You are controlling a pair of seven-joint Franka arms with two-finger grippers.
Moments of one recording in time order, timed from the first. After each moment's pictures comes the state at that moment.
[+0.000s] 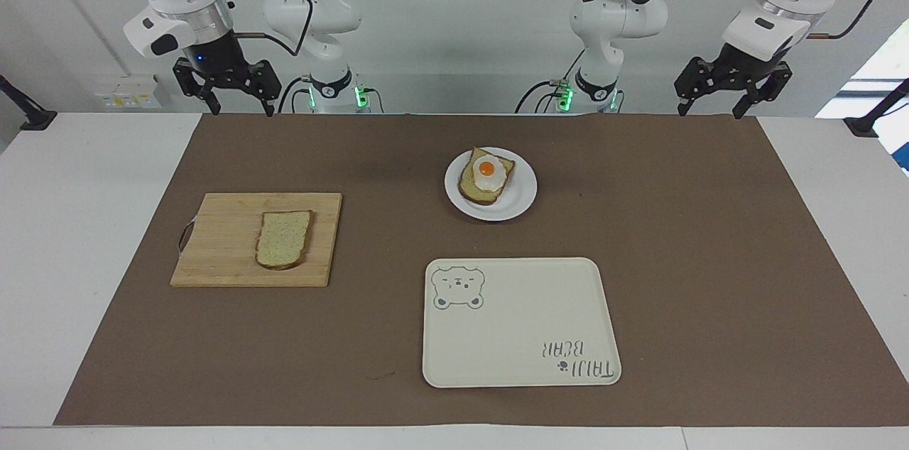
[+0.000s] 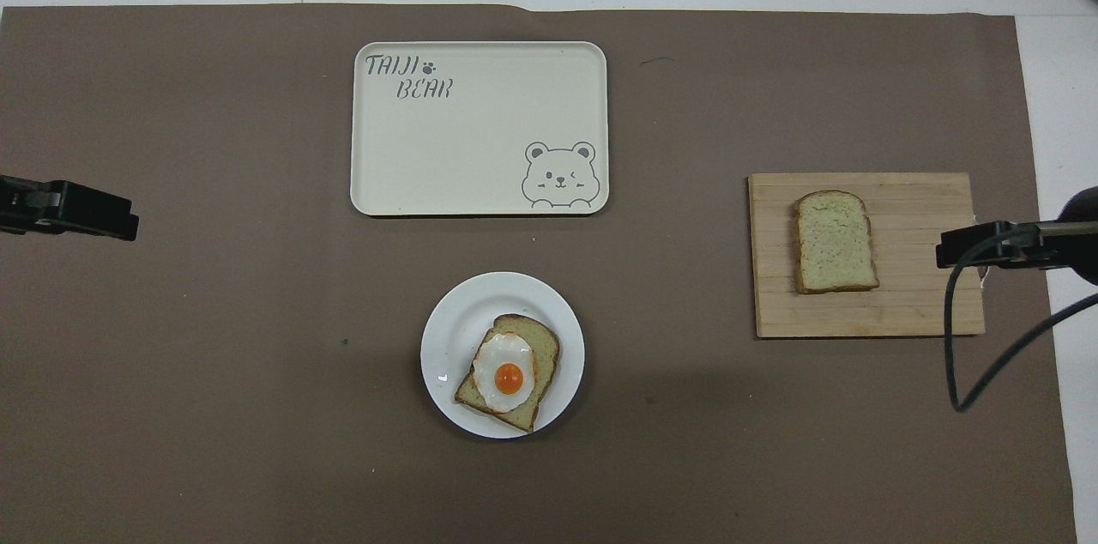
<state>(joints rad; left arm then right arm) -0.06 -0.03 -0.05 -1.50 -0.01 1.45 0.02 0.03 -0.13 -0.02 -1.74 -0.02 1.61 0.05</state>
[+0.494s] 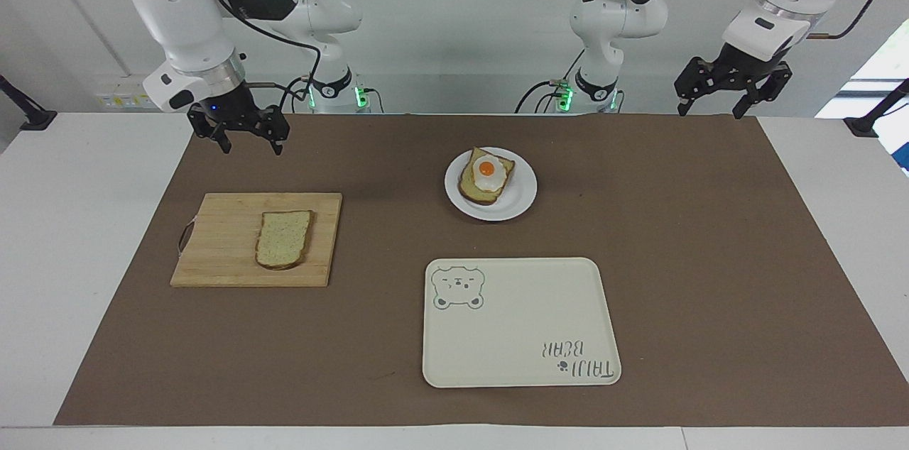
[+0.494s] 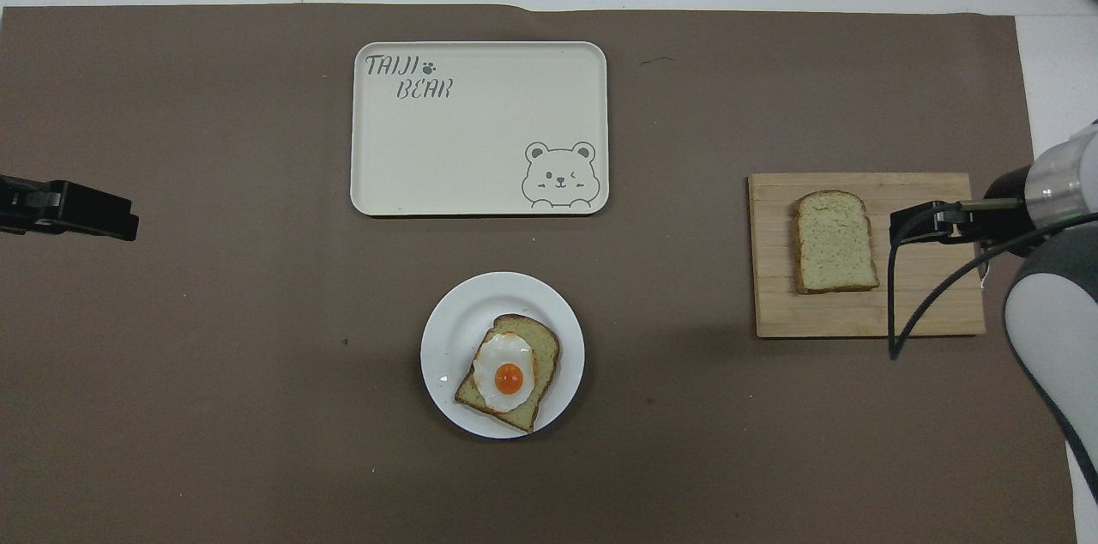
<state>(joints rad) -0.06 -0.03 -0.05 -1.50 -0.01 1.45 0.02 0.03 -0.04 -0.03 -1.82 -0.02 1.76 0.05</state>
